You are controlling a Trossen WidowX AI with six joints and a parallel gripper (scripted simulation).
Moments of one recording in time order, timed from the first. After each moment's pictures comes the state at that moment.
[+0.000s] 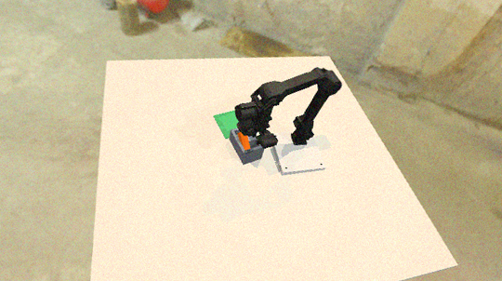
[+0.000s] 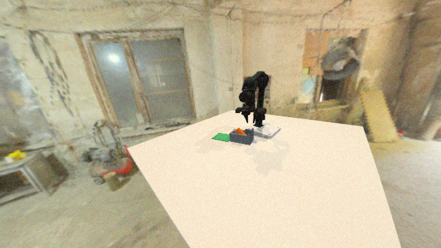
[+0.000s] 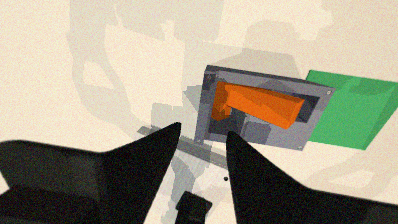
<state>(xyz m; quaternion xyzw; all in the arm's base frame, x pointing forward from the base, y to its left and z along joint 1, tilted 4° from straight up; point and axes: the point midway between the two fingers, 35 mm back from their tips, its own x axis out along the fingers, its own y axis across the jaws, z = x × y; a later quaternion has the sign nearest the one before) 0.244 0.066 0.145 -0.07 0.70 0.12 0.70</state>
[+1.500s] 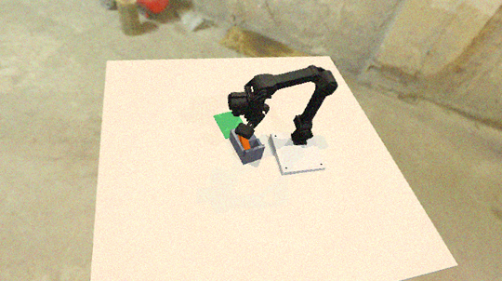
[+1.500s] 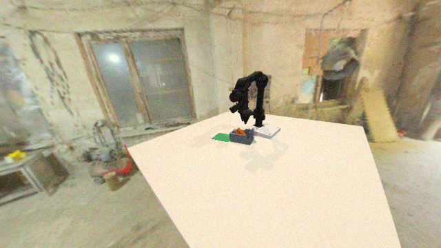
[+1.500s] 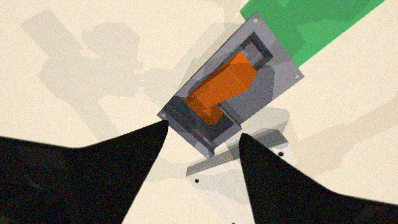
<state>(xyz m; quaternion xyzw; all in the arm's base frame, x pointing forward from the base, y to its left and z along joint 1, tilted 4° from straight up) 0.262 0.027 0.145 0.25 0.68 -0.21 0.66</state>
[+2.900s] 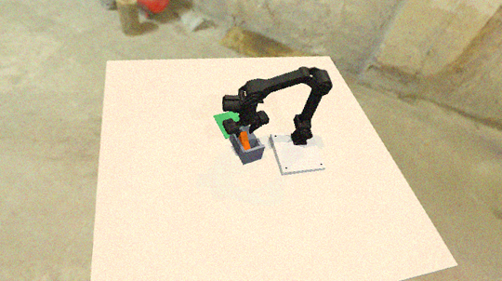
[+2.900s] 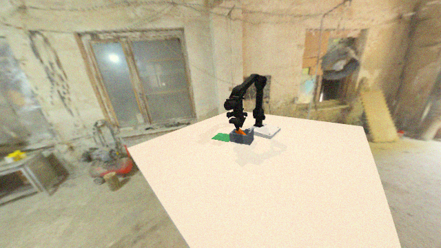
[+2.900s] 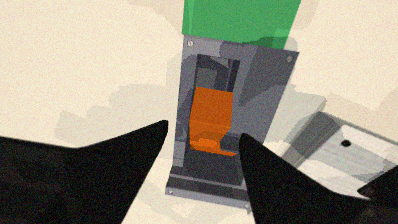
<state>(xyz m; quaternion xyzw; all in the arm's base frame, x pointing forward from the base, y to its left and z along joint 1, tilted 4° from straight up) 0.276 0.000 0.093 0.45 0.58 -0.41 0.55</state>
